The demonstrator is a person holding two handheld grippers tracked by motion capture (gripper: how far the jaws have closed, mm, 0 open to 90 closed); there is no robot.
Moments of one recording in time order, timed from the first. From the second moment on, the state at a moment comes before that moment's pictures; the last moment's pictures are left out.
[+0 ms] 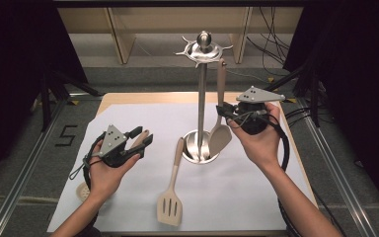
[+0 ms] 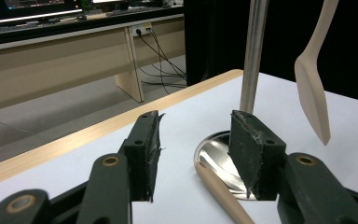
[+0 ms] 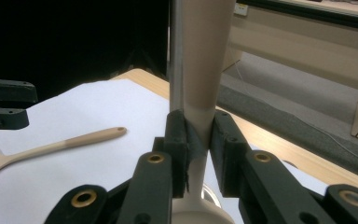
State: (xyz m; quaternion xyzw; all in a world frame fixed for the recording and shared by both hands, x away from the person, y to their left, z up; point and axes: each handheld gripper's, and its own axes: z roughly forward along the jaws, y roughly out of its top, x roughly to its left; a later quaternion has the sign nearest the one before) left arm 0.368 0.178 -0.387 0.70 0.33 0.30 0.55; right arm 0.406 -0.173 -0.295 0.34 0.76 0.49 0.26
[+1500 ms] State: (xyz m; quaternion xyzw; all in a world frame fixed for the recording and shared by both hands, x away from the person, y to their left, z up) left arm 0.369 0.172 -0.371 0.68 0.32 0.31 0.58; right arm 0.374 -0.239 -0.342 0.39 0.75 0.46 0.27
